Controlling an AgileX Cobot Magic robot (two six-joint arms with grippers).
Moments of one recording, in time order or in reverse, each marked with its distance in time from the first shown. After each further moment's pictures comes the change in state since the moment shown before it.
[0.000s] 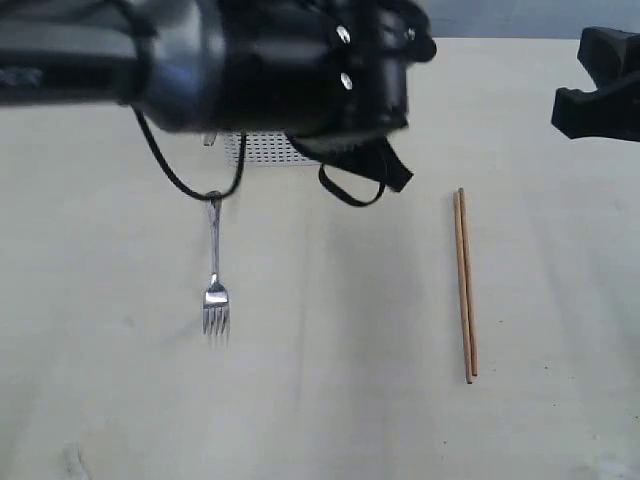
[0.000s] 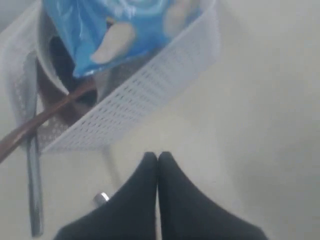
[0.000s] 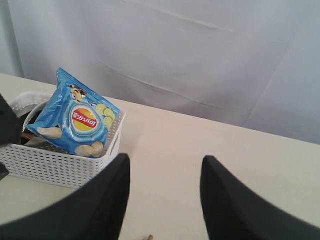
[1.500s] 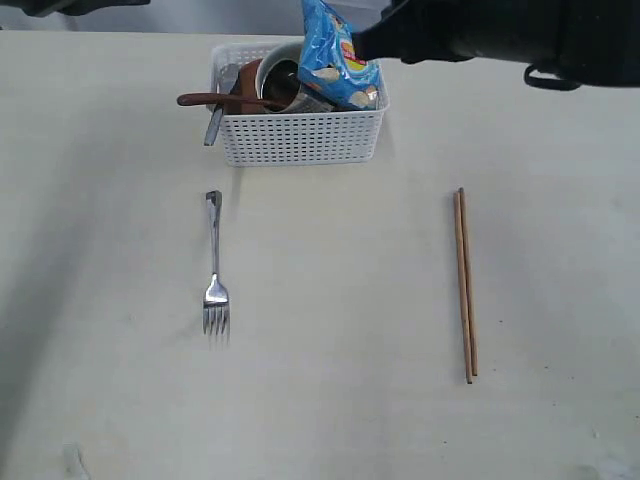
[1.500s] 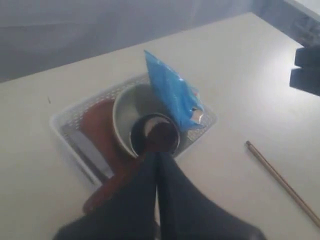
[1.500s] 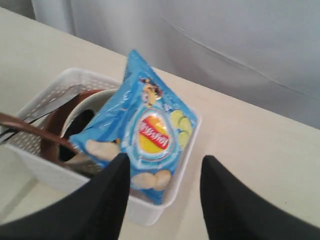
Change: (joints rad) left arm 0.986 -0.423 0.413 -2.039 -0.152 2.134; right arm -0.129 0.720 -0.451 -0.002 0.321 -0.035
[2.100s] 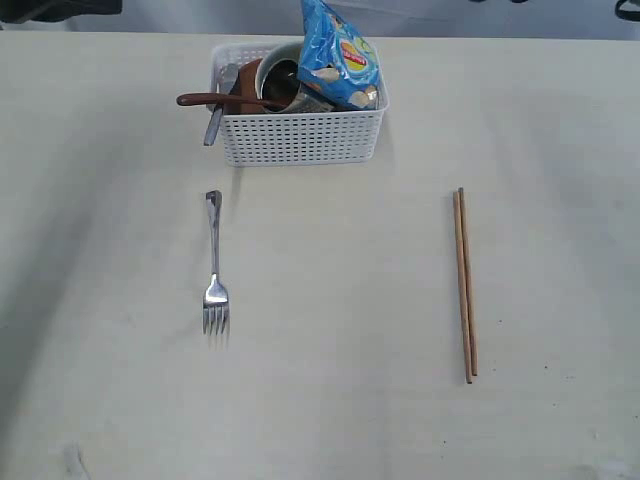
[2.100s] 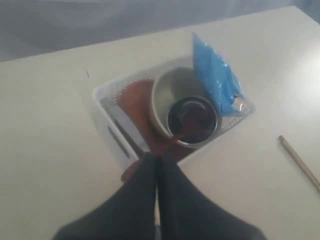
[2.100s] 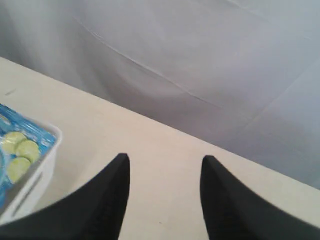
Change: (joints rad) left arm 0.032 0.000 0.000 0.130 -0.065 -0.150; right arm -0.331 0.113 -0.139 -0.004 0.135 -0.250
